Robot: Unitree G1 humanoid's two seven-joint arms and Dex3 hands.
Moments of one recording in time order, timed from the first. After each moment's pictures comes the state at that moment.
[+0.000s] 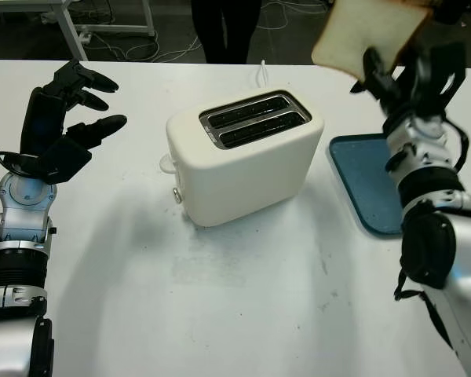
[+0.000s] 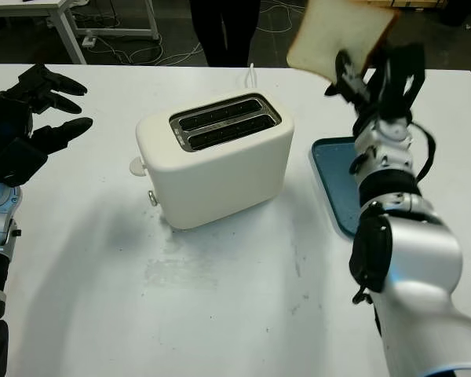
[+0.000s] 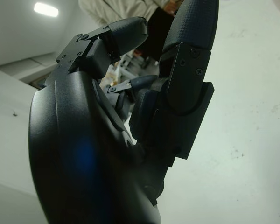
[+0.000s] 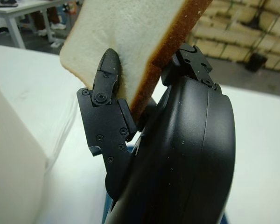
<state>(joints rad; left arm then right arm) -0.55 0.53 0.15 0.52 0.13 -0.49 -0.08 -1.05 -0.35 -0.37 1.25 0.18 -0.17 0.11</state>
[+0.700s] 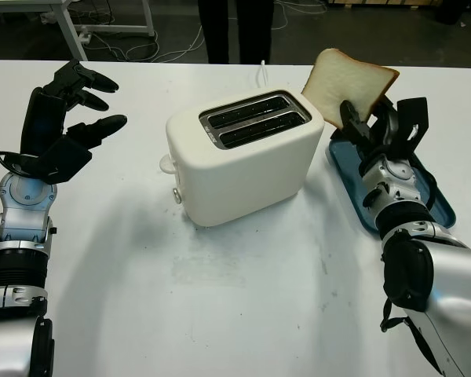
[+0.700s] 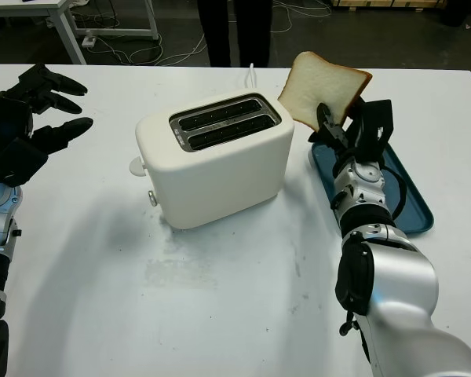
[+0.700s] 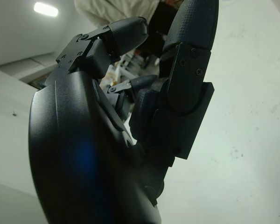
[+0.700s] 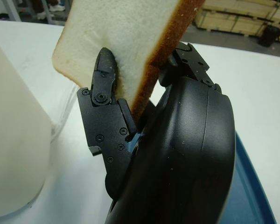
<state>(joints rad) -0.55 0.53 0.15 0.53 0.12 -0.49 -0.08 -0.96 -0.29 -0.36 1.27 0.18 -0.22 0.08</state>
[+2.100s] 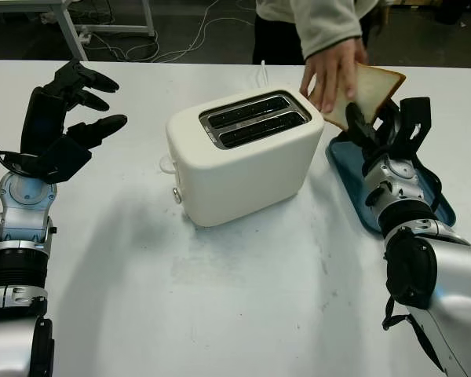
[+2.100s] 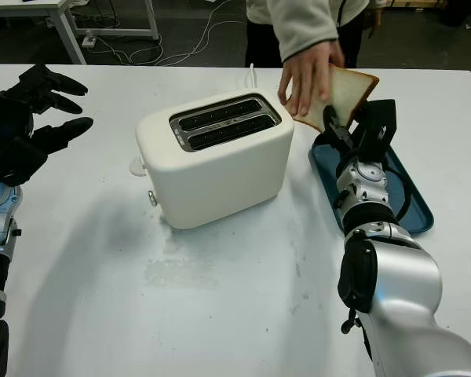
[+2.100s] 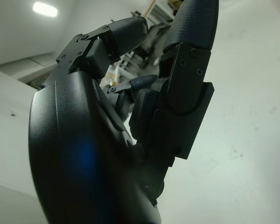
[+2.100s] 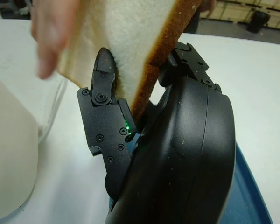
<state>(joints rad) -0.55 0.53 0.15 0.52 0.12 -0.48 -0.09 -0.97 -0.30 -0.37 1.29 0.18 -0.19 0.02</state>
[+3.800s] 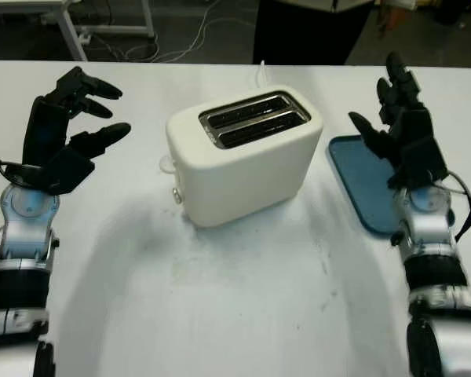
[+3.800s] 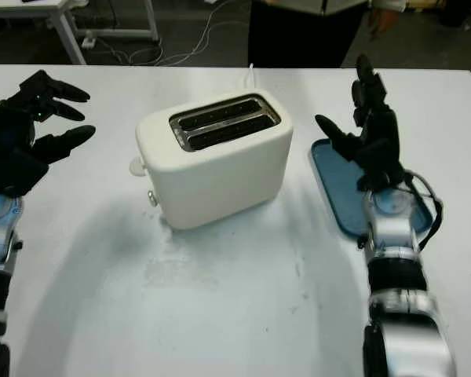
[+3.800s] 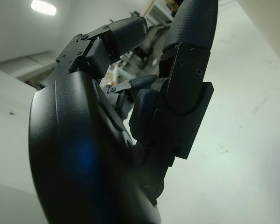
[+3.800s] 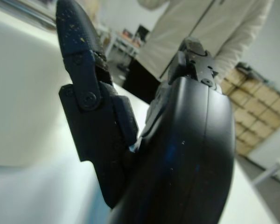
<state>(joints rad) -0.38 0.50 0.17 0.22 0.13 -0.37 -0.05 -0.40 -0.24 -0.17 0.33 0.13 -0.32 0.10</state>
